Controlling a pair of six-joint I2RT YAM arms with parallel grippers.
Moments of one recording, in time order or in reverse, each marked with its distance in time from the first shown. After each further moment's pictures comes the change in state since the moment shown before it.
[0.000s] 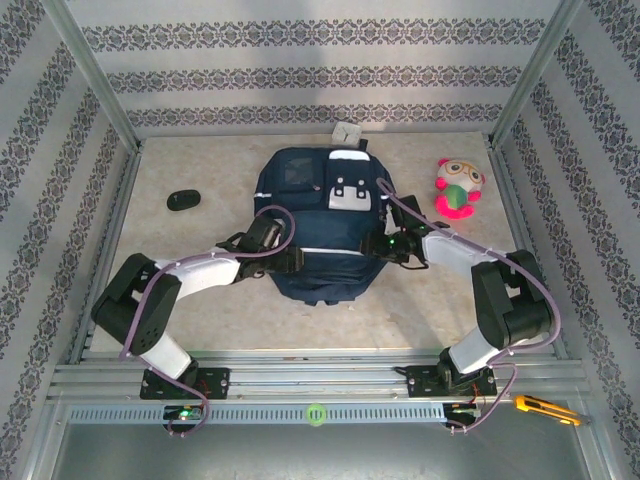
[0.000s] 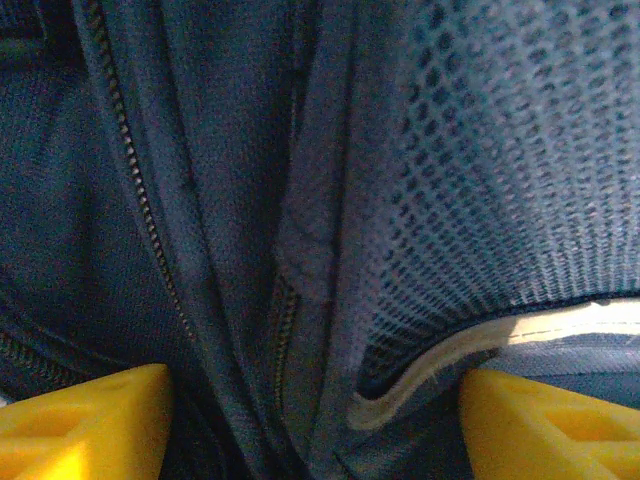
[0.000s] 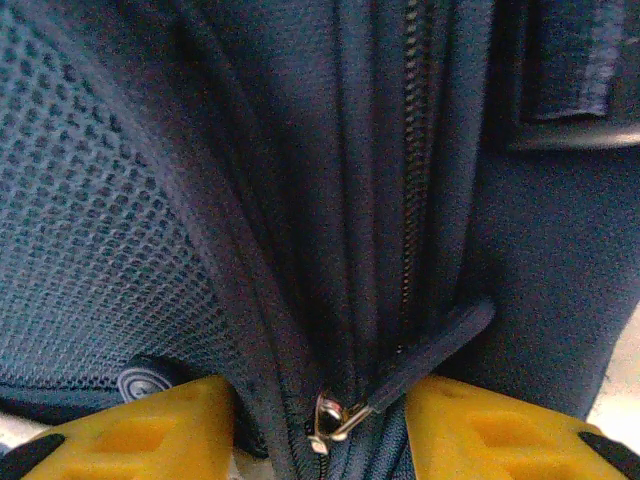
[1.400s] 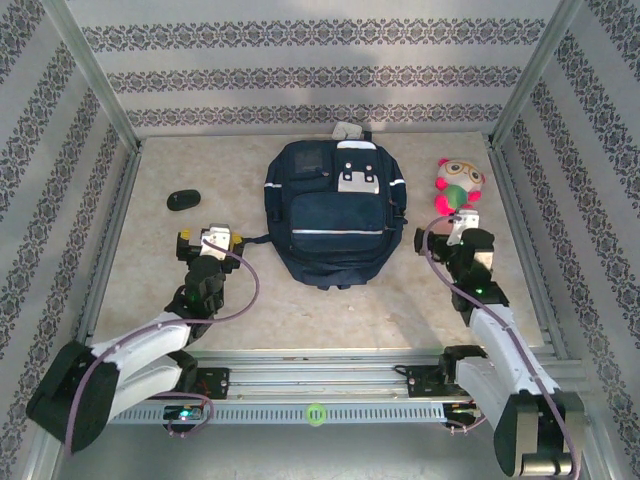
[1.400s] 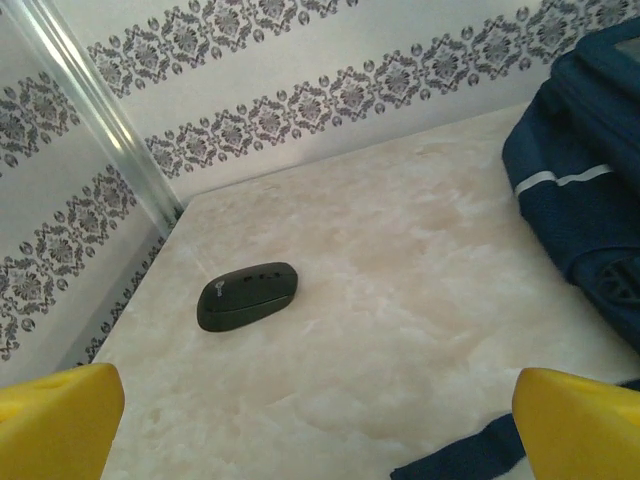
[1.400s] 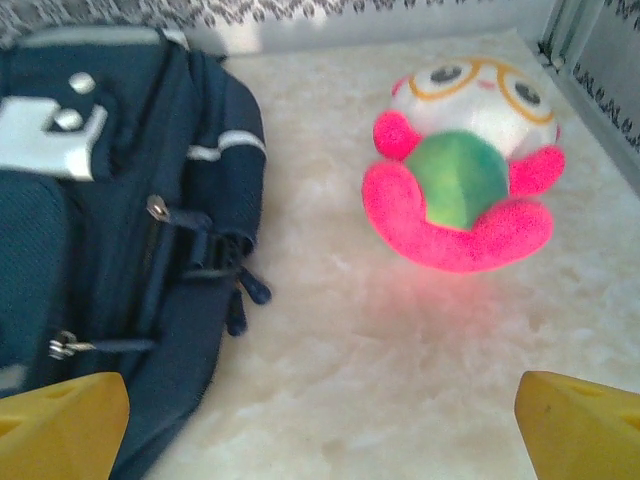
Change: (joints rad) left arm 0.108 -0.552 -0.594 0.769 -0.706 0.760; right arm -0.285 -0.703 -0.485 0.409 0.296 -0.386
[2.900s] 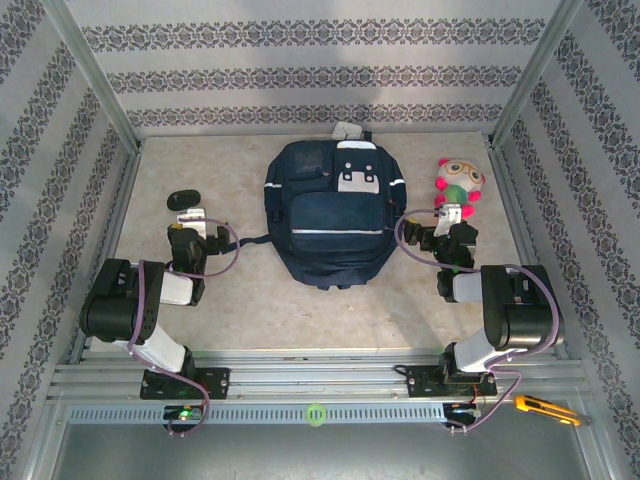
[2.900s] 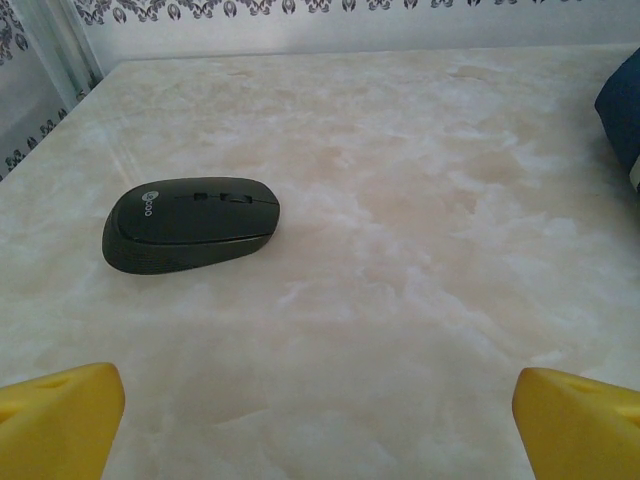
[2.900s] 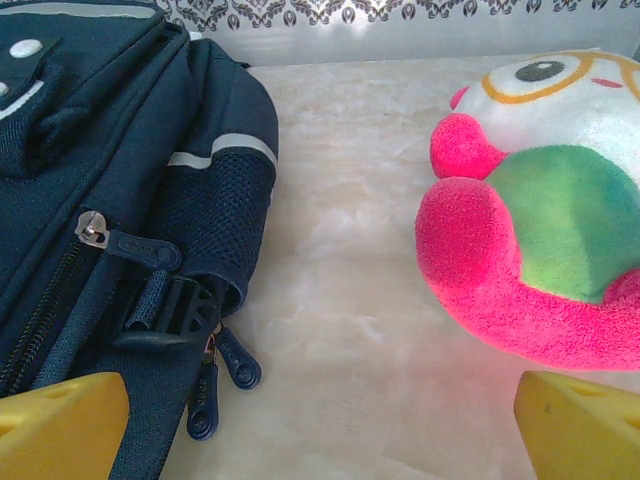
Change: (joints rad) left arm 0.417 0.537 0.146 0.257 0.482 -0.215; right arm -0.045 0.647 -0.022 0.779 -0.119 -0.042
